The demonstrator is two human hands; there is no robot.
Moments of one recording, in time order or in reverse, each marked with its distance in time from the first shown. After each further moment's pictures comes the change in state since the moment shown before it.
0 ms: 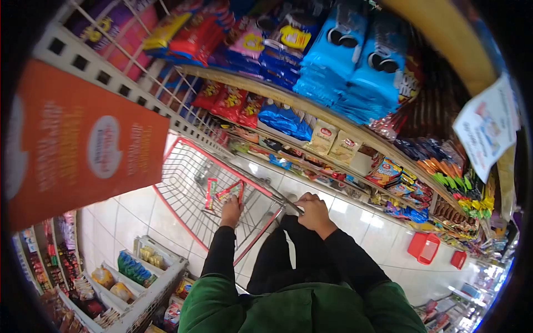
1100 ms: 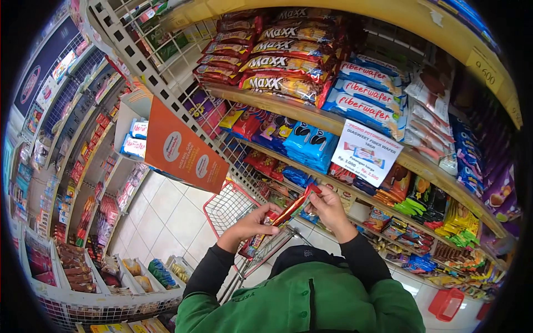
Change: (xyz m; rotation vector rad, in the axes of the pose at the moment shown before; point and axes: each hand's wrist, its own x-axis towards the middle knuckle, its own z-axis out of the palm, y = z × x) left_hand -0.102 0.258 -0.333 -1.055 -0.412 0.343; right_hand -0.009 -0.078 -0.214 1.503 -0.075 -0.379
